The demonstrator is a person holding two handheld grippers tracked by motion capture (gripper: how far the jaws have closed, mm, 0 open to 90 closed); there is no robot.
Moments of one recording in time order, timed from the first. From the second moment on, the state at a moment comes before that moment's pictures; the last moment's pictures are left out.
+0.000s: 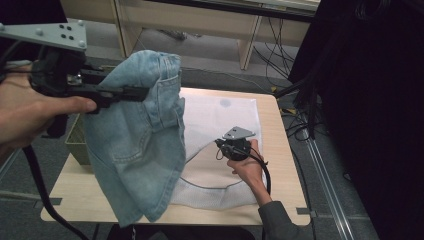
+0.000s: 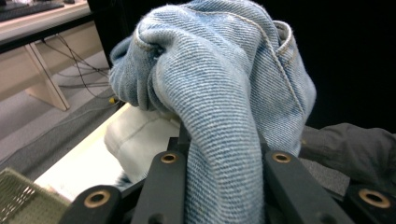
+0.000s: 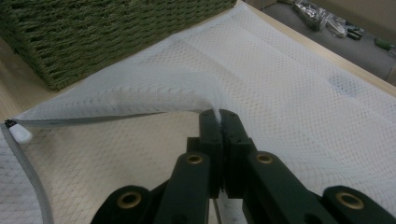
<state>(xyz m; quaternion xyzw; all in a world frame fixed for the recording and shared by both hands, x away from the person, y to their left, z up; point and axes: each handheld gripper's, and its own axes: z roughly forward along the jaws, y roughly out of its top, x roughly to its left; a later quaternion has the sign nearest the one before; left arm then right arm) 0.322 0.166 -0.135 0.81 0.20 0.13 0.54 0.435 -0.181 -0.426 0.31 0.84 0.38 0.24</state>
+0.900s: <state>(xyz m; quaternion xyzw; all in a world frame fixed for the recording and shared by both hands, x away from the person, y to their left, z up) 0.361 0.087 -0.282 0.86 0.14 0.08 0.49 0.435 -0.183 -0.426 0.32 0.83 0.38 0.24</state>
